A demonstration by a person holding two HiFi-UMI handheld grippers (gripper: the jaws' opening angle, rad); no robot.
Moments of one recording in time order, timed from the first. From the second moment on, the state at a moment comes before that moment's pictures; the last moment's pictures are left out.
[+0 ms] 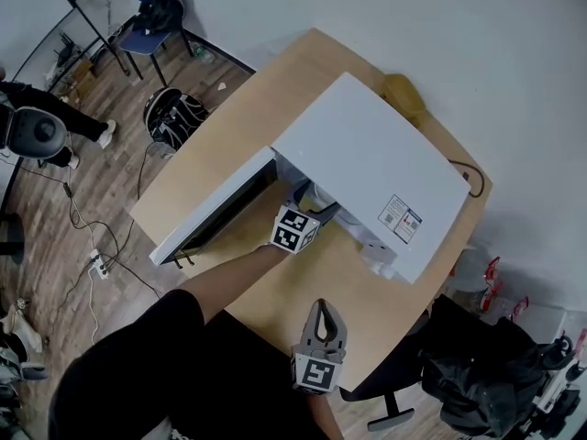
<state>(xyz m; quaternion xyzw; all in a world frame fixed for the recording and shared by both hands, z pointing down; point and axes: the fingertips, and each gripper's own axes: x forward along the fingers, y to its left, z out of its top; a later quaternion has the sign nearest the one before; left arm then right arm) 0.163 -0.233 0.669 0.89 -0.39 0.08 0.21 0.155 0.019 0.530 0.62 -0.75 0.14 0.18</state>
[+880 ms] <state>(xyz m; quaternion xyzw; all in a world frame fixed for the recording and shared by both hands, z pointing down) 0.206 -0.260 0.680 0.90 -0.37 0.15 0.17 0.166 0.028 0.538 0.63 -0.74 0.16 0.19</state>
